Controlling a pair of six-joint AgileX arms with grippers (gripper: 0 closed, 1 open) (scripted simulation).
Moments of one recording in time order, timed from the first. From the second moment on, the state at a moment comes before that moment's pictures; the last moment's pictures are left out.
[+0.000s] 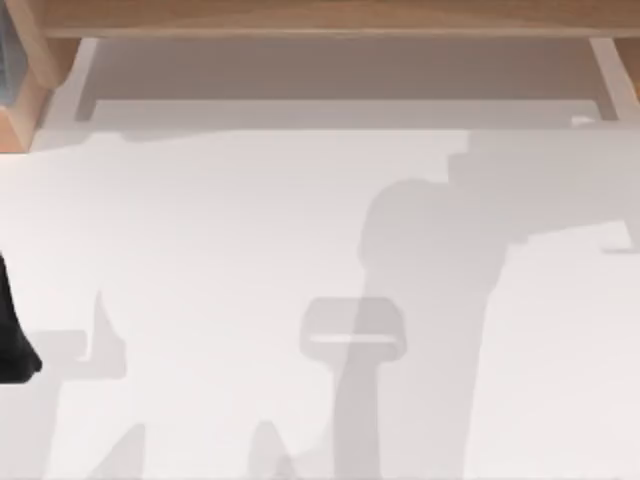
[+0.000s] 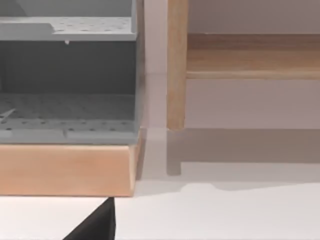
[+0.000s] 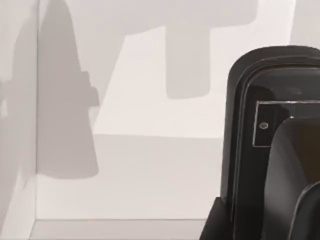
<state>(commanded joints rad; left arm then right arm) 0.00 0.00 0.00 0.00 0.00 0.00 -0.31 2.40 2.44 -1.40 0.09 -0.39</state>
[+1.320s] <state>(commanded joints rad) 0.00 0.00 0.00 0.00 0.00 0.00 -0.39 2.40 2.57 -1.45 0.06 -0.23</state>
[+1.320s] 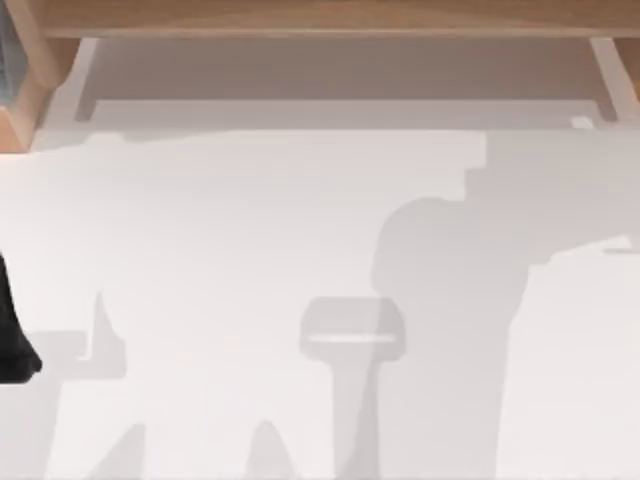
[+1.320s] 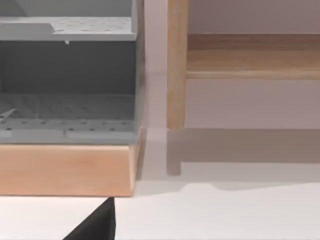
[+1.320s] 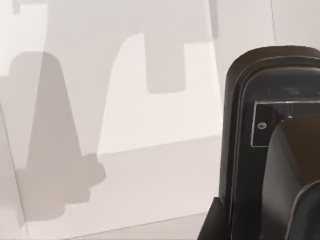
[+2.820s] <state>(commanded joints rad) 0.00 0.00 0.00 0.00 0.00 0.00 -0.38 2.61 2.44 -1.40 0.01 -0.35</state>
